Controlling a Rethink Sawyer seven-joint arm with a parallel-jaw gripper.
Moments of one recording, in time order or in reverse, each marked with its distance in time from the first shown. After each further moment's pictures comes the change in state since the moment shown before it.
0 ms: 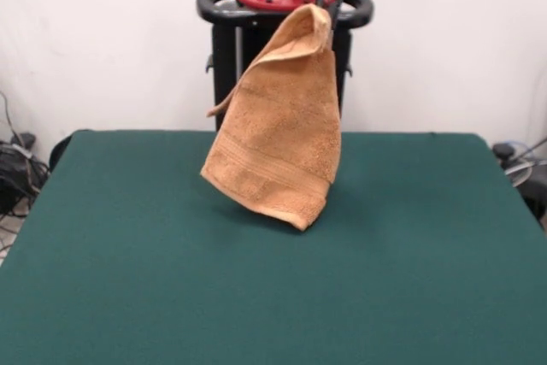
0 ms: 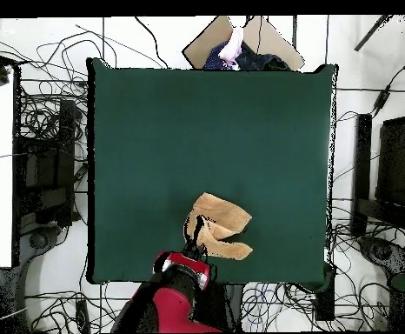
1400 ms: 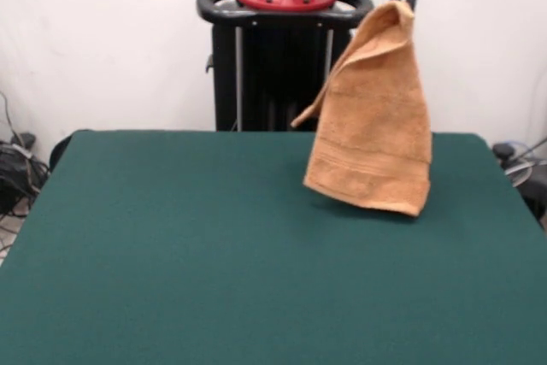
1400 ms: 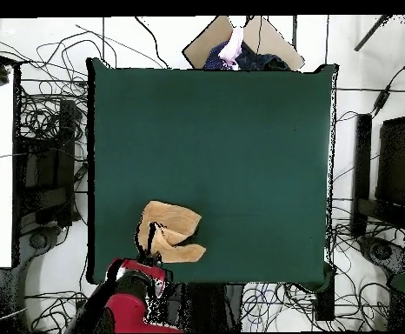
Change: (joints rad) arm 0.128 -0.078 0.094 0.026 0.195 0.168 0.000
